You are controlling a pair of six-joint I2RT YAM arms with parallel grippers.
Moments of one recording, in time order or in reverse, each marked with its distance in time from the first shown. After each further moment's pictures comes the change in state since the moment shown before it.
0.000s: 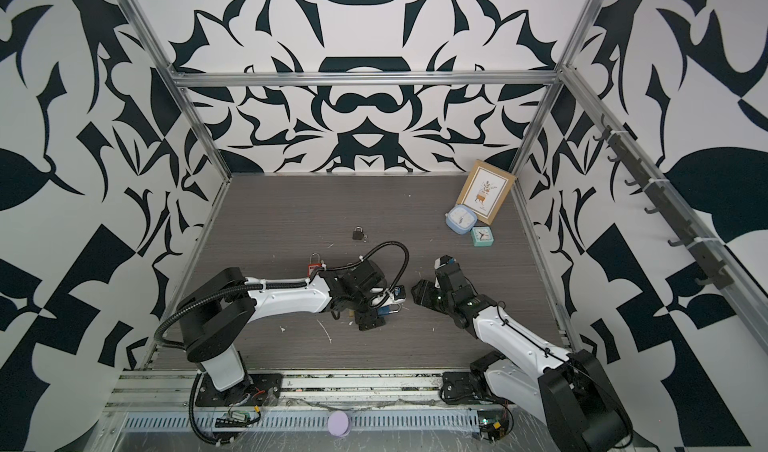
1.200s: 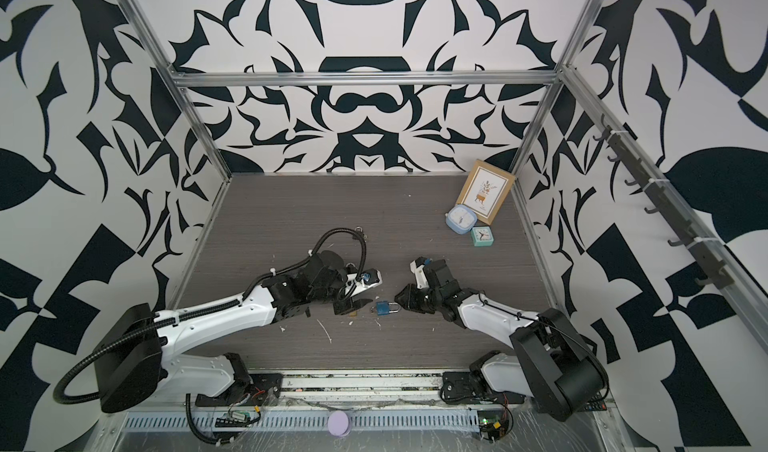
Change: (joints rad) left arm 0.079 -0.429 -0.211 0.108 0.003 0.030; right arm 0.065 0.232 0.028 0.194 -0.277 -0.039
